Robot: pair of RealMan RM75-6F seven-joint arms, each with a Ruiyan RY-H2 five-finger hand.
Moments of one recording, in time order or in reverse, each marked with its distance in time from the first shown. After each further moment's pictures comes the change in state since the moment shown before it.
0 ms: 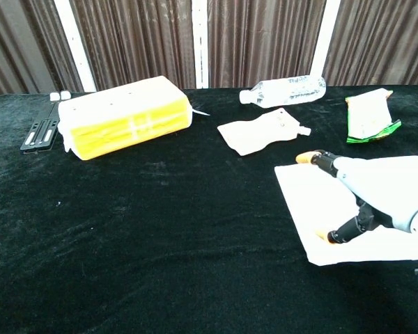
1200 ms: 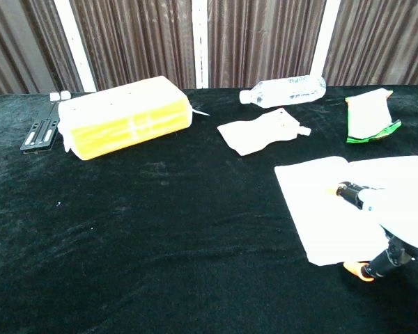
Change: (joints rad) left arm -0.005 -0.019 0.007 0.008 0.008 -0.003 0.033; right arm -0.014 0.042 -0.084 -0.021 0.097 0.034 -0.062
